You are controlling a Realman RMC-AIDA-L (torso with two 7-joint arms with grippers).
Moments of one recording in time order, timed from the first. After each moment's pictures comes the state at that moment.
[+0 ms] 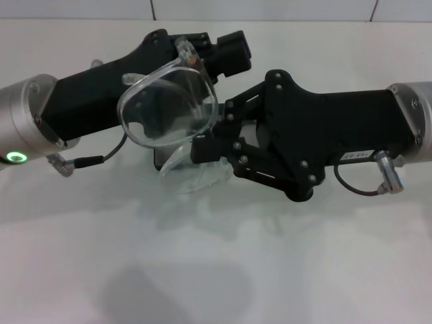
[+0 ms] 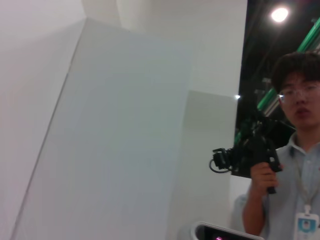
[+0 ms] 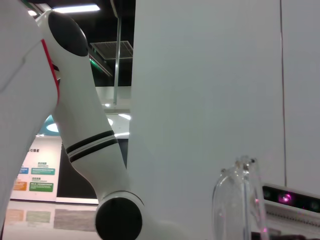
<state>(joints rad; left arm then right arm) -0.50 -2.09 1.08 0.62 1.20 1.92 -1.37 0.59 2.03 -1.56 -0.86 -1.05 -1.68 1.21</state>
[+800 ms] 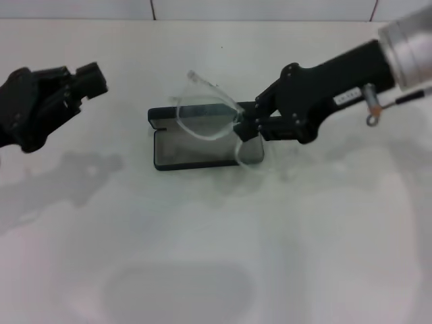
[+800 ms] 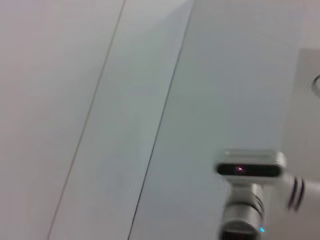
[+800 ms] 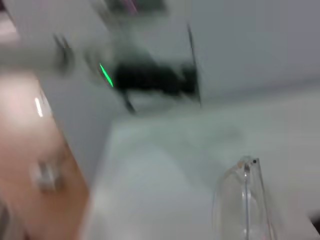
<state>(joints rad) -0.30 -1.98 0.82 0.70 1.39 1.90 -1.44 0.83 1.97 -1.30 -1.00 -1.80 -1.60 1.89</state>
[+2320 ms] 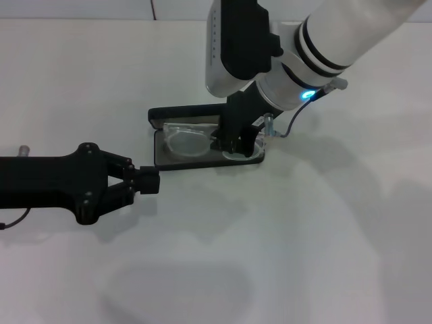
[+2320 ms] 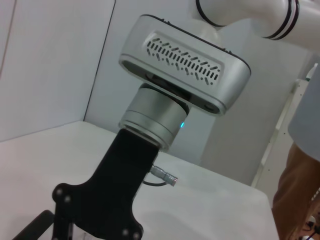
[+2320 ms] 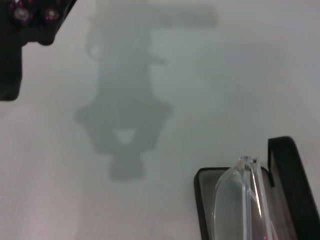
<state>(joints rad) -0.37 -2.01 0.83 0.83 1.83 1.89 -1.49 1.14 2.03 -1.82 -0.76 -2.07 -1.07 2.02</state>
